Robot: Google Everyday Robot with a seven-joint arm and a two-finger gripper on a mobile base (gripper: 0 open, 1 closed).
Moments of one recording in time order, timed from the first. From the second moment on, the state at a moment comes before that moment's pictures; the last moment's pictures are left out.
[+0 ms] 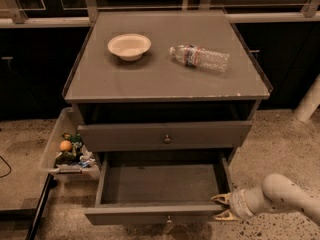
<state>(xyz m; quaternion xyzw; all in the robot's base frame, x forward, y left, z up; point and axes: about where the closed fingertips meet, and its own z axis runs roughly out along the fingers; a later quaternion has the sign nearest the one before) 0.429 -0.238 0.389 -0.72 0.62 0.16 0.27</state>
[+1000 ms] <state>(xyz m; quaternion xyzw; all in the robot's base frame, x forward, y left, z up) 0.429 -0.238 0.389 -0.72 0.62 0.16 0.27</state>
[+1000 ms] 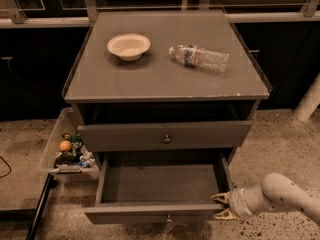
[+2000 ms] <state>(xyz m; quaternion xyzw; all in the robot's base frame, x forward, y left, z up) 0.387 -0.253 0.389 -0.72 0.61 0.19 0.28</state>
